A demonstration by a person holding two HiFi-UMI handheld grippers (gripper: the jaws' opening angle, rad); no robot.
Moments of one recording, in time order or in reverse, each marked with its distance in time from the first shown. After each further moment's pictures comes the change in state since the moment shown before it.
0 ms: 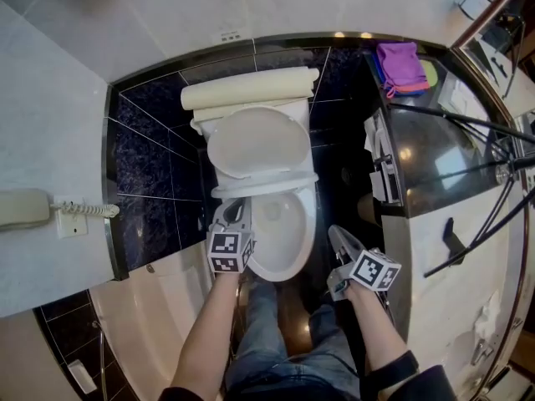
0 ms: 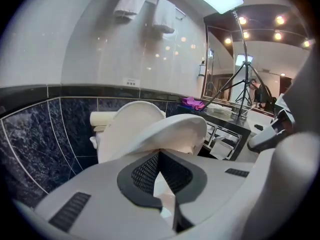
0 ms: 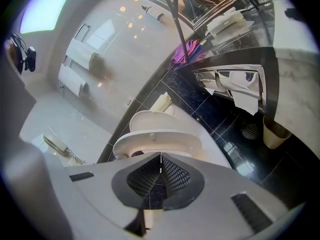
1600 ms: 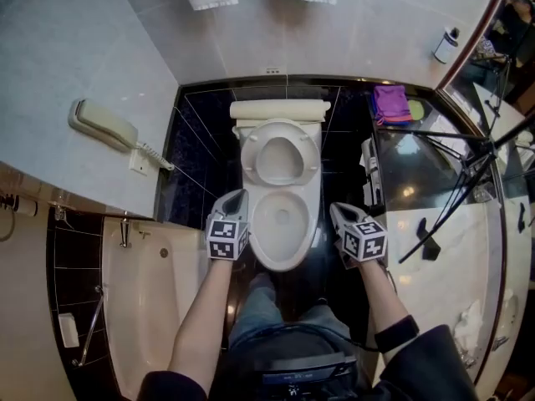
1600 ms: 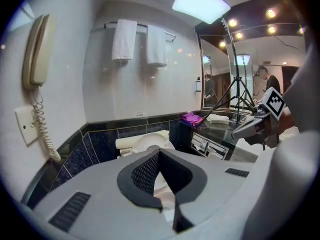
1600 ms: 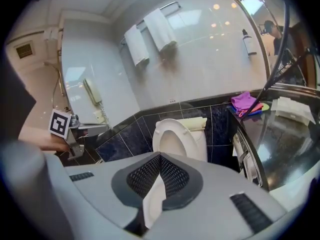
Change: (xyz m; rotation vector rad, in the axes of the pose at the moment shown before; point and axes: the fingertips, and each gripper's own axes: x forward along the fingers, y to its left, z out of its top) left arm -0.182 -0.032 0.103 0.081 -0.058 0.148; right arm -0.081 0.108 0.049 -0.724 0.108 0.071
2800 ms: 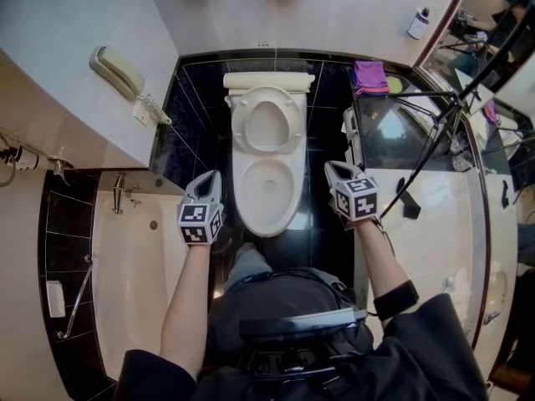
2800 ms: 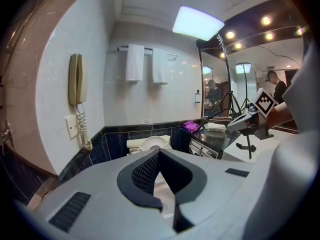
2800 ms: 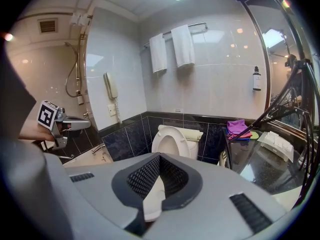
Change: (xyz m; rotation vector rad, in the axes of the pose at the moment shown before) left arm -0.150 -0.030 -0.010 -0.068 -0.074 0.089; right arm -0.096 0.032 0.014 -0.233 -0.001 -0.050
